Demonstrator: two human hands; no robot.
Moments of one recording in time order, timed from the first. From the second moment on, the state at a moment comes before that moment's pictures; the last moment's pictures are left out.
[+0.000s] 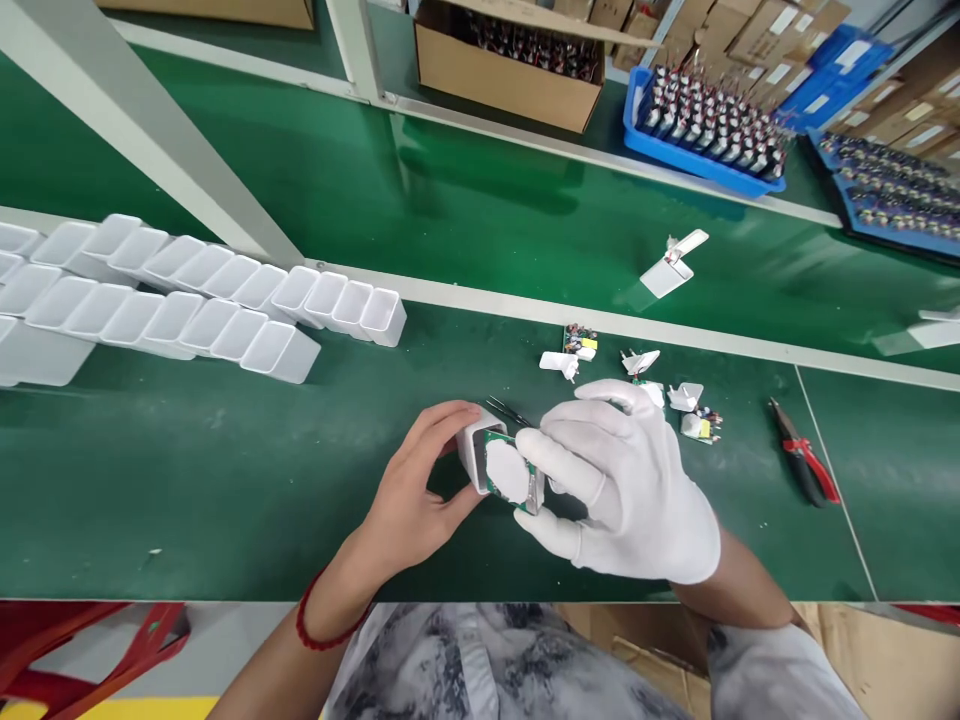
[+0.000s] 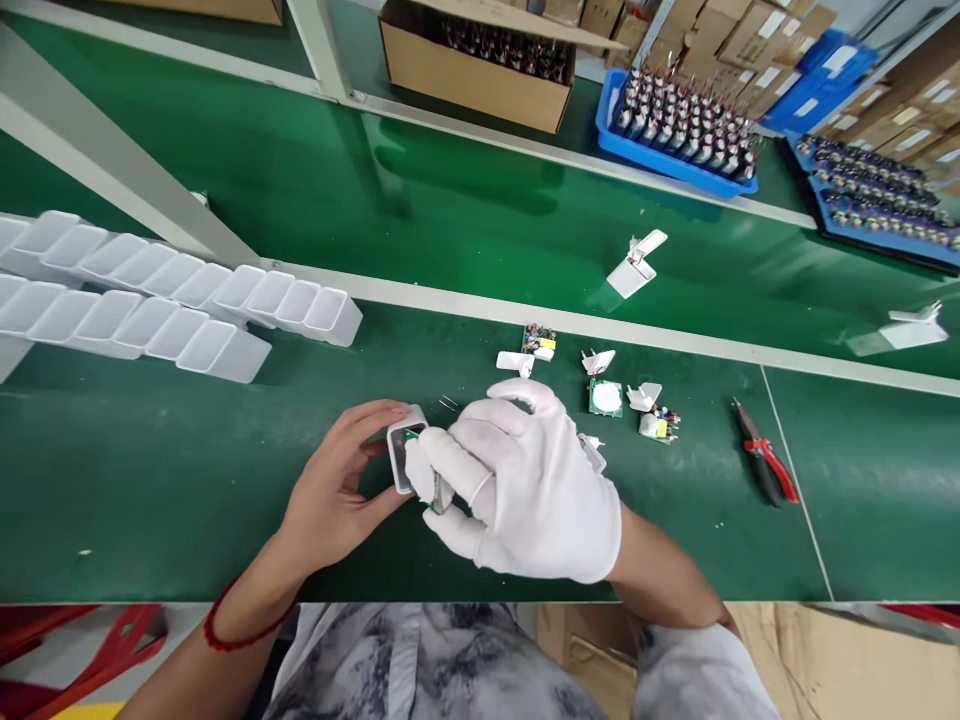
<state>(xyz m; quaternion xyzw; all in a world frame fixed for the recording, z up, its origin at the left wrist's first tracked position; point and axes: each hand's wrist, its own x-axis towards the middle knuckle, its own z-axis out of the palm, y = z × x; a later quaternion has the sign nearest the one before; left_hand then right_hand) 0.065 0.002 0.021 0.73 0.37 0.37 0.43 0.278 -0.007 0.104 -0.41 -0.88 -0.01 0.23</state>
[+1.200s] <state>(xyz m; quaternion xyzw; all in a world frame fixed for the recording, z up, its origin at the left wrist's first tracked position) 0.084 -0.002 0.015 0.63 0.40 0.43 0.50 0.277 -0.010 0.089 -0.45 -0.84 0.02 0.31</state>
